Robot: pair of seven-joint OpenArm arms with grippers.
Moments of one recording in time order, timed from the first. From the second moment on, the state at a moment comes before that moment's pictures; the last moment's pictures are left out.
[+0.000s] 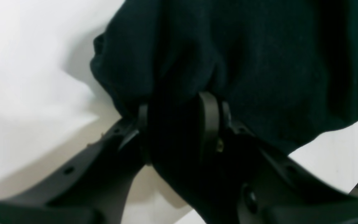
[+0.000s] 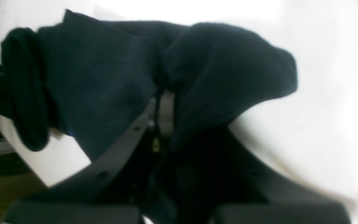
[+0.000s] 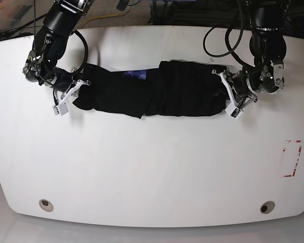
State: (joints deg) left arm 2.0 -16.2 -6.8 87.2 -30.1 -37.9 58.5; right arm 2.5 6.8 34.3 78.1 42.1 40.7 -74.9
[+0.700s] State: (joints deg) left arm -2.7 -7.1 -5.3 79.4 -31.0 -38.0 56.9; right arm 1.3 4.9 19.6 111.8 42.7 41.0 -80.7
